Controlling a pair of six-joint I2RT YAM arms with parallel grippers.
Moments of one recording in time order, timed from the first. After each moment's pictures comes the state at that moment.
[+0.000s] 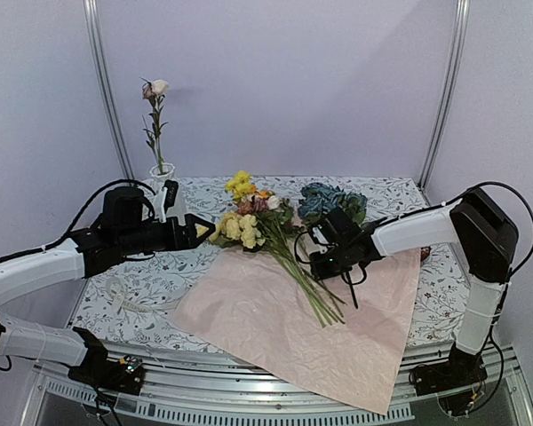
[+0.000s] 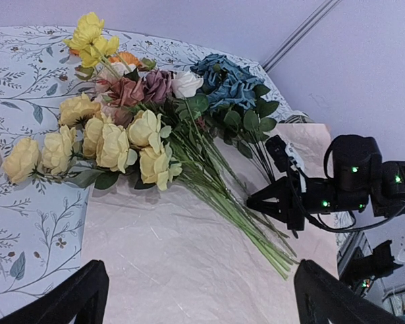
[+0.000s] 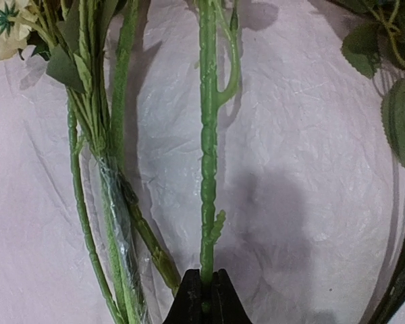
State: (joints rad) left arm -0.56 1.12 0.69 0.00 0.22 -0.53; right arm 0.75 1.91 1.11 -0.21 0.02 0.39
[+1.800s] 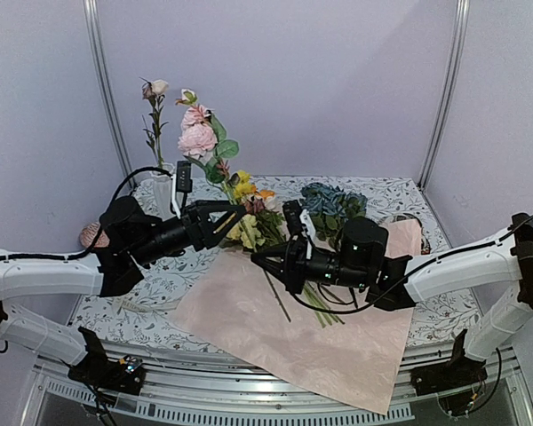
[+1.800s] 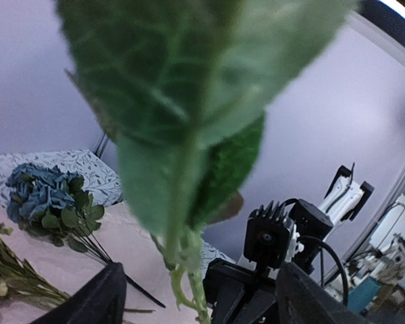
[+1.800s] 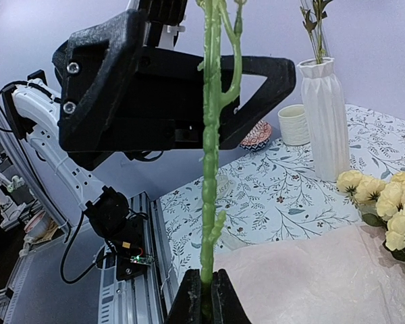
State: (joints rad) left arm -0.83 1.22 0.61 0.81 0.30 -0.63; right arm 1.09 1.55 0.79 0.72 -0.22 0.36
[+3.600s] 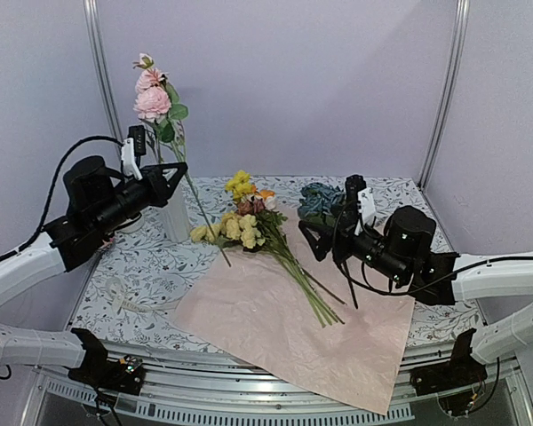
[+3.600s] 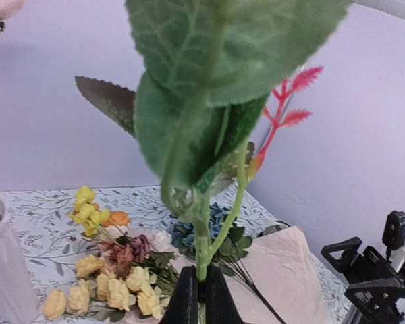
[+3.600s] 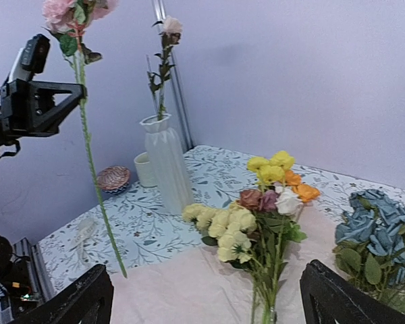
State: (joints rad) left arm -0.61 1.01 0.80 0.23 0.06 -0.40; right arm 1.01 1.24 0.66 0.57 0.22 0.20
